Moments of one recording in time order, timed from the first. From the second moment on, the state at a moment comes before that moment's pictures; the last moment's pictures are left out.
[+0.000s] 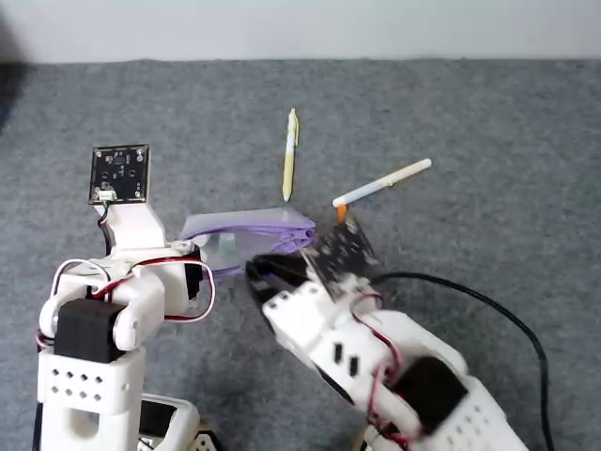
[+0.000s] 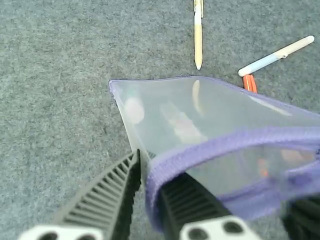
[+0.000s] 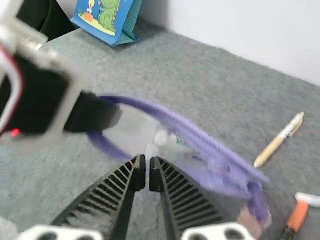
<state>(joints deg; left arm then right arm) 4.9 -52.5 31.0 87.6 16.3 -47.0 -71.5 50.5 52.9 -5.7</state>
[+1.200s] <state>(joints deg) 4.9 -52.5 31.0 87.6 16.3 -15.8 24.4 -26.8 90.7 -12.7</state>
